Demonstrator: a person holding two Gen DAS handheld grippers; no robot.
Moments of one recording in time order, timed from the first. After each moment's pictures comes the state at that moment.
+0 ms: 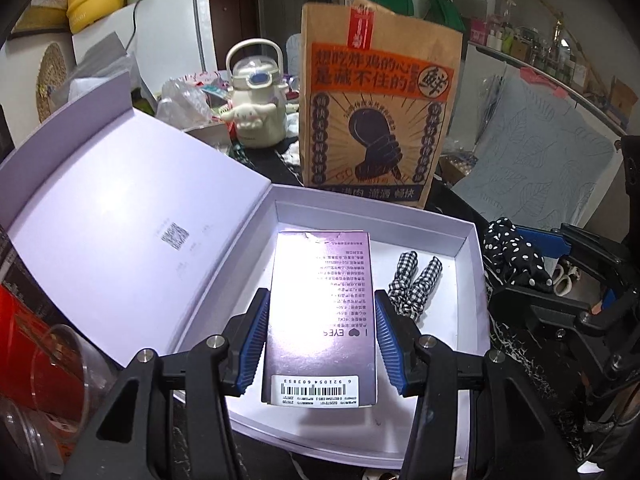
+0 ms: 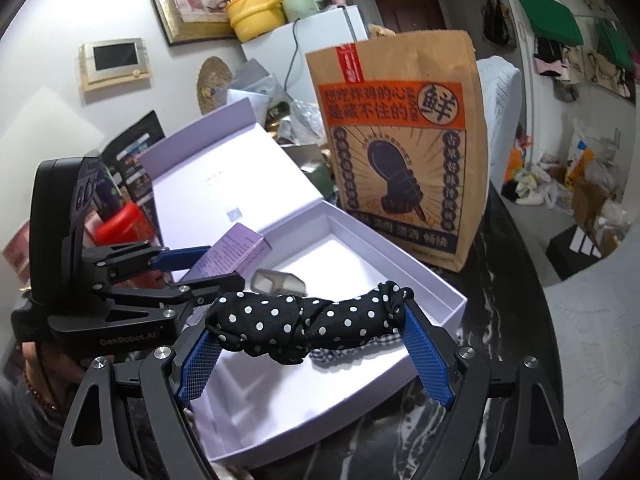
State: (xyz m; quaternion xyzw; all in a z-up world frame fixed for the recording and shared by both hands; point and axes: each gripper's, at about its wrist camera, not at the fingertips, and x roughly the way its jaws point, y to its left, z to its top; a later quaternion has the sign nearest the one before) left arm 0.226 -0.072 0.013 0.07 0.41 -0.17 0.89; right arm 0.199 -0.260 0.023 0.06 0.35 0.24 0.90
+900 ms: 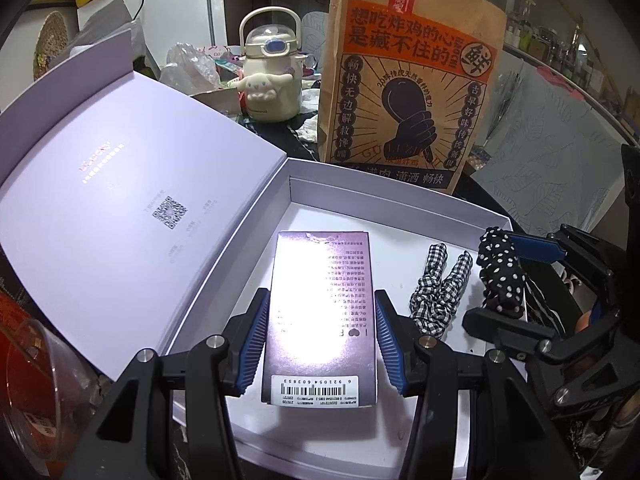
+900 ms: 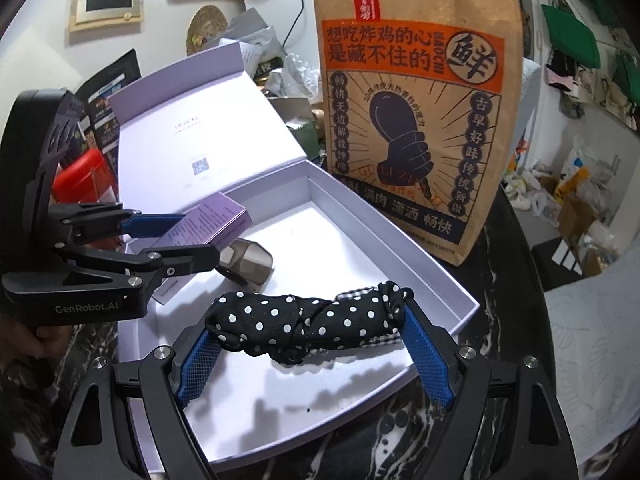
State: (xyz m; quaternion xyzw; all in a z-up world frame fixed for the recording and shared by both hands) left arm 0.249 -0.063 -0.014 0.05 0.44 -0.16 0.89; right arm 0.227 -0.237 -0.015 -0.02 0.39 0.22 0.89
